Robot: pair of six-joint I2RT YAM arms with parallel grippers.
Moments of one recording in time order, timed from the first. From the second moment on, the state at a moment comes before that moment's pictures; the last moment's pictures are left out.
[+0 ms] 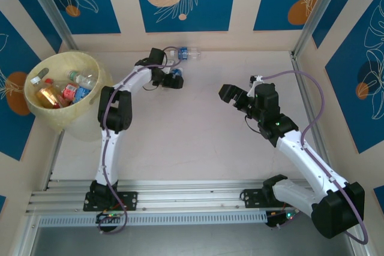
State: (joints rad) left arm -0.31 2.40 2.03 -0.69 0.30 -0.06; right arm 0.37 1.01 0.80 -0.20 -0.12 0.75
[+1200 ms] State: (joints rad) left arm -0.32 1.68 1.43 -0.32 0.37 -0.18; right arm 0.37 1.07 0.79 -0.02 -0.27 0.68
